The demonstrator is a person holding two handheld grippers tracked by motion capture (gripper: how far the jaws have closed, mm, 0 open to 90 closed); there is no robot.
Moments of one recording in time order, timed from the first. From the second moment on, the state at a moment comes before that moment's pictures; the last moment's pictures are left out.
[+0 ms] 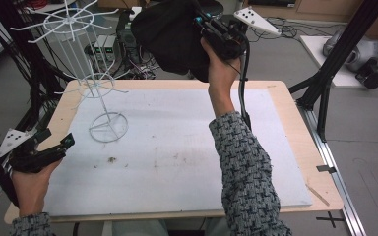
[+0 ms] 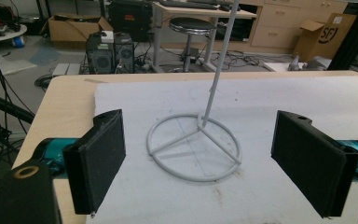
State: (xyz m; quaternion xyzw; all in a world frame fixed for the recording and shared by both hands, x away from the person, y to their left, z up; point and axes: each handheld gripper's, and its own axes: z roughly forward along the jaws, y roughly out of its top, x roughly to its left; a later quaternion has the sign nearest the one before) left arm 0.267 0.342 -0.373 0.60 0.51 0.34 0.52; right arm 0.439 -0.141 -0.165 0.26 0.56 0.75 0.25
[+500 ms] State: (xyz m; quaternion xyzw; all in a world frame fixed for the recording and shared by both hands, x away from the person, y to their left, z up) left arm 0.266 0.345 -0.374 0.59 0.51 0.34 0.52; right arm 0.454 -0.125 -0.141 0.25 0.53 0.78 0.23
